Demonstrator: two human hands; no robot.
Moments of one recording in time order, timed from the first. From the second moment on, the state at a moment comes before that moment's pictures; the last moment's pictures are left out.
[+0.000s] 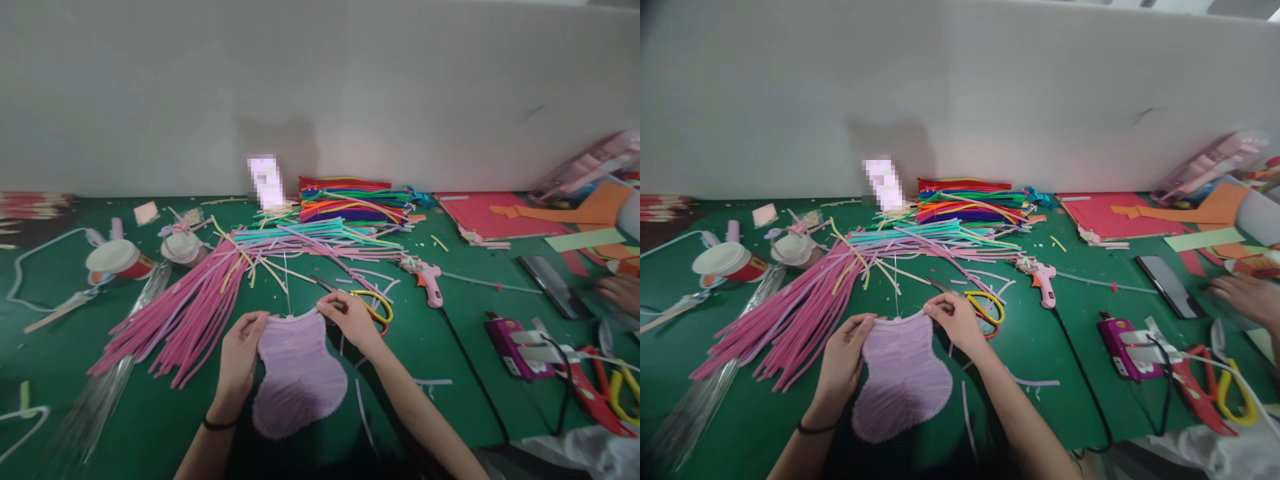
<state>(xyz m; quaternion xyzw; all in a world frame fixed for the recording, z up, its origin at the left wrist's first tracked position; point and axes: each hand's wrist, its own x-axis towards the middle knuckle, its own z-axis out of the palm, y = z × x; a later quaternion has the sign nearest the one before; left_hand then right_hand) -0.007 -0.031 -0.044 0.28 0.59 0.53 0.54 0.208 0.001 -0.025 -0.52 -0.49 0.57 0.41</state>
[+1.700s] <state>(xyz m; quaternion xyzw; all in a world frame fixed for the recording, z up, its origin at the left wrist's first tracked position) -0.002 -0.031 -0.040 0.28 0.57 0.56 0.53 0.259 -0.036 0.044 -0.53 -0.50 0.43 0.54</state>
